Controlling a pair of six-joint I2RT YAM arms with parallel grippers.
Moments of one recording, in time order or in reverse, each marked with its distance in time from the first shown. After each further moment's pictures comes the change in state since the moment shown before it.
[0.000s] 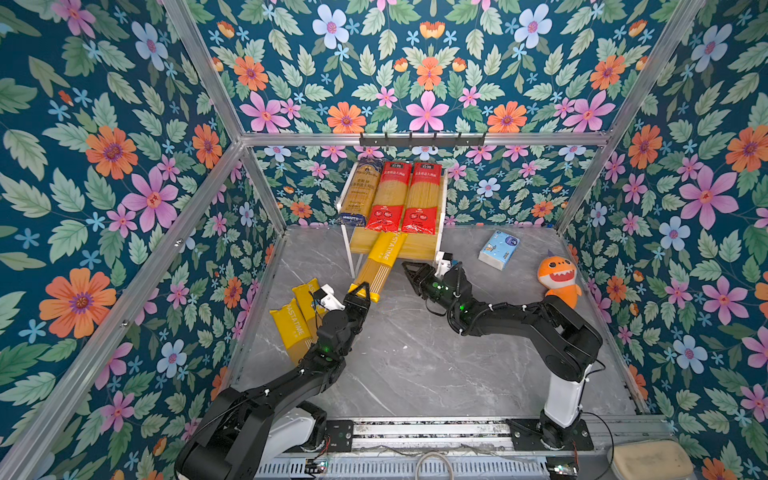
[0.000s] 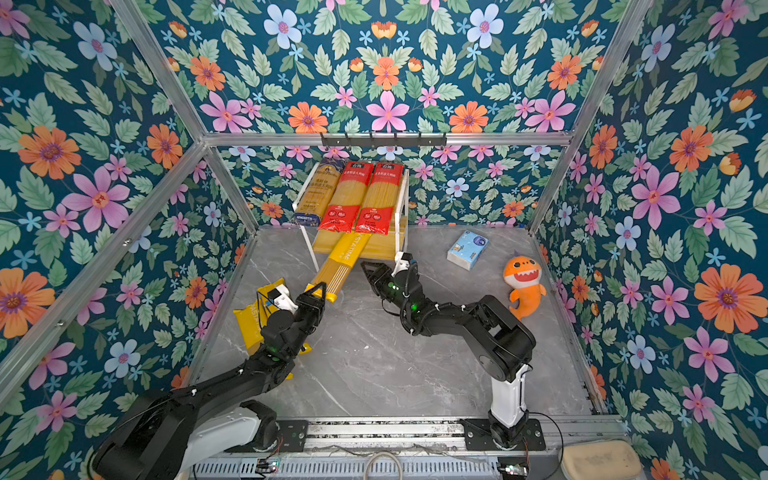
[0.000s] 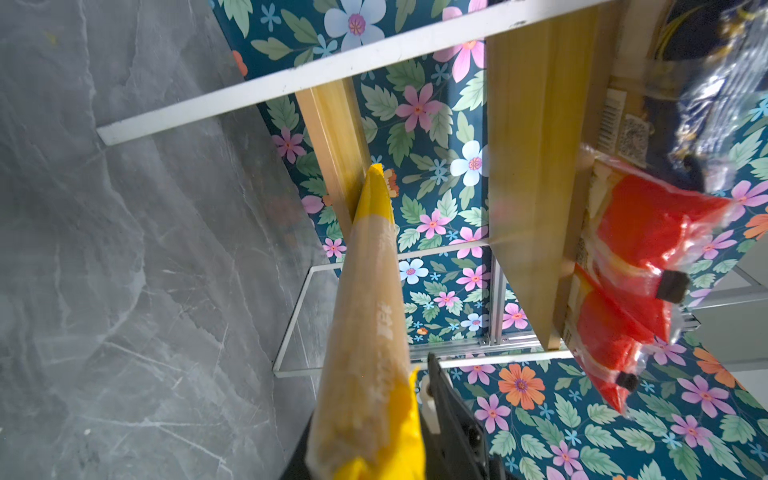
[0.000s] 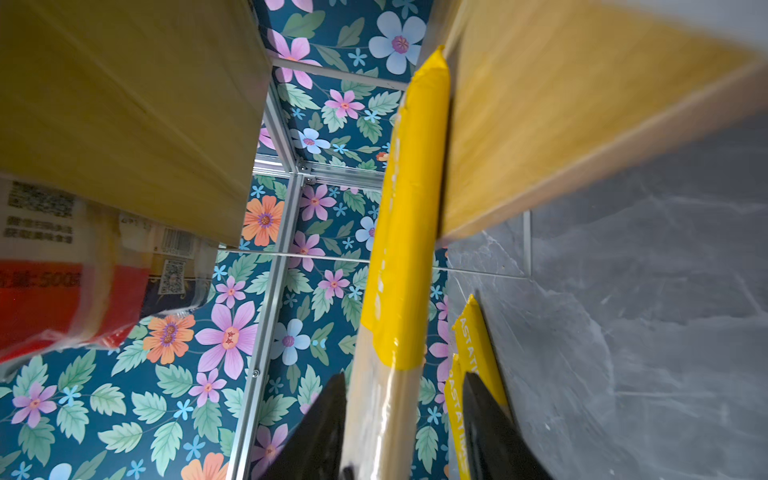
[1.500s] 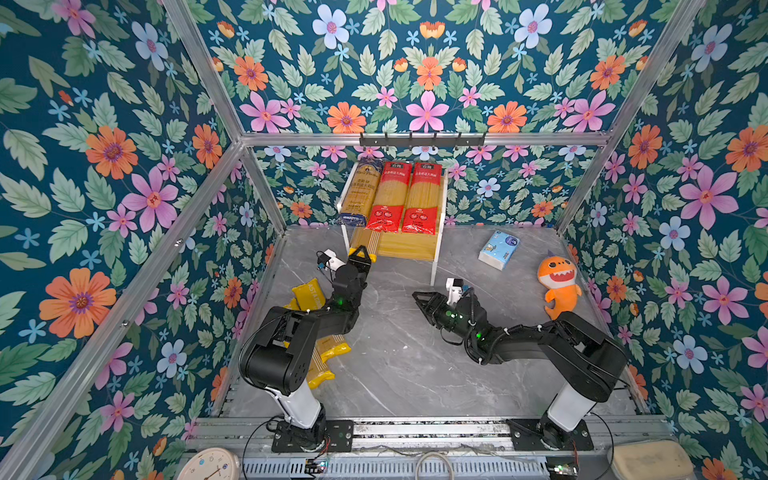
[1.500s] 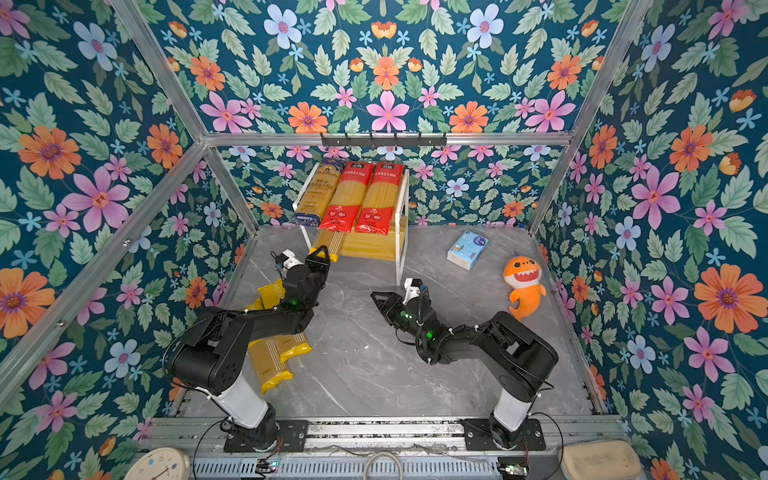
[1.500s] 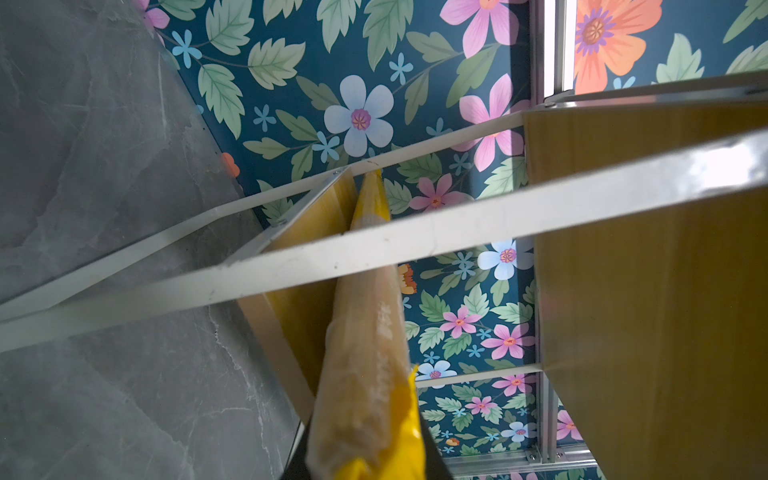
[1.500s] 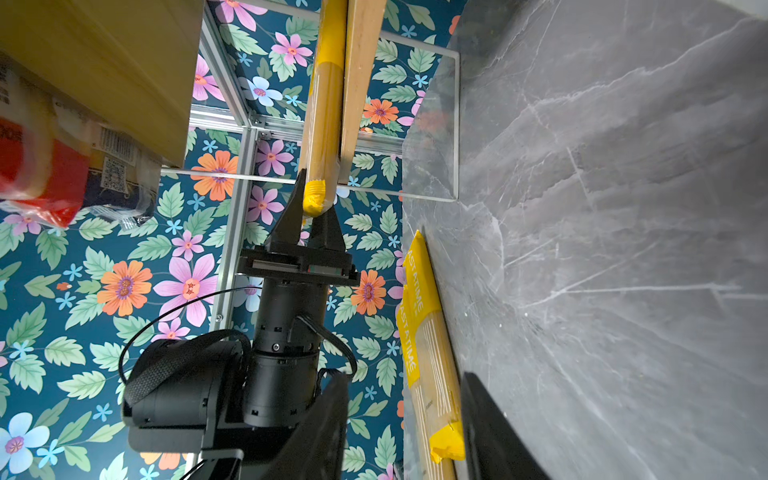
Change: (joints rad) left arm 0.146 0.555 0.427 0.151 -0.031 0.053; right arm 0.057 -0.158 -0.311 0.053 -0.003 -0.015
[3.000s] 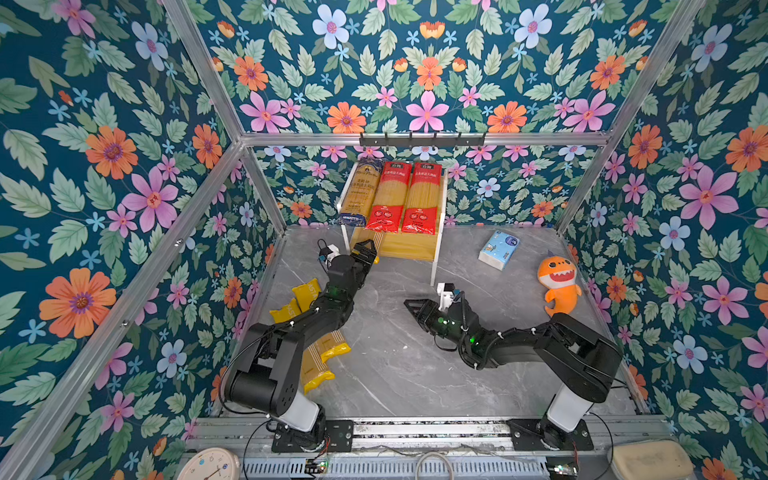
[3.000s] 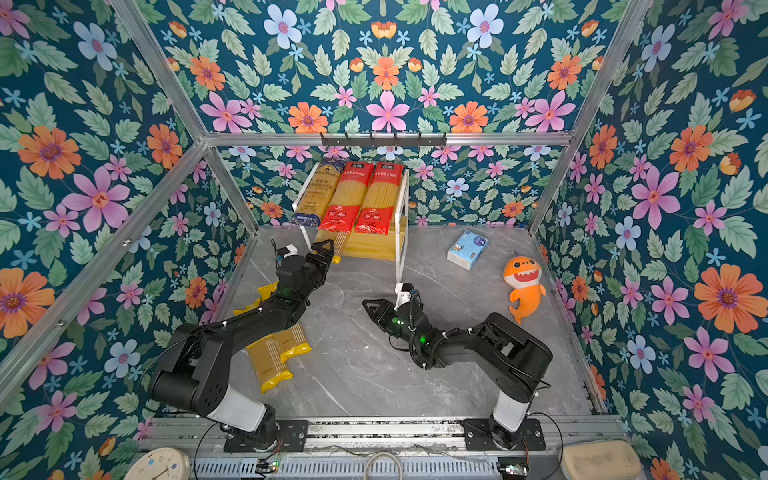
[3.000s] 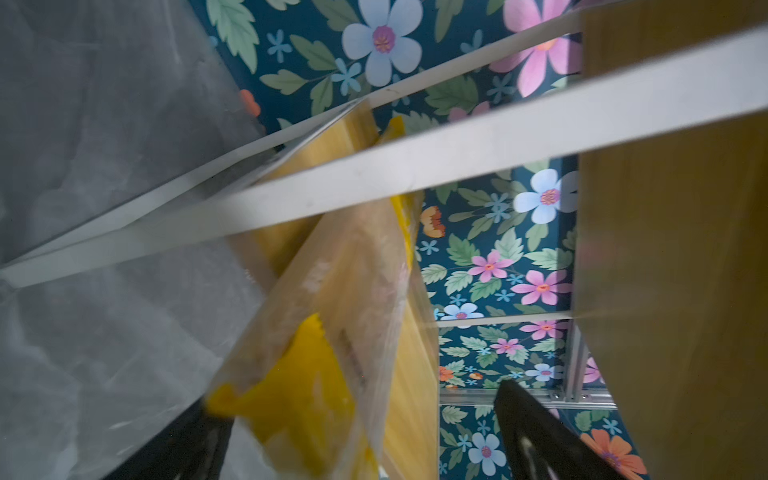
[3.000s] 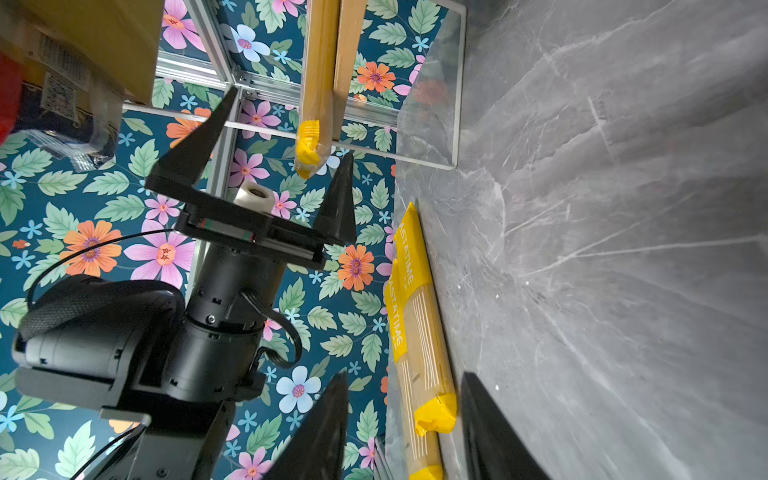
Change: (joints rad) left arm 0.029 -0.163 0.061 -0.446 0.181 0.034; right arm 0.072 0.029 0.017 -0.023 0.024 -0.047
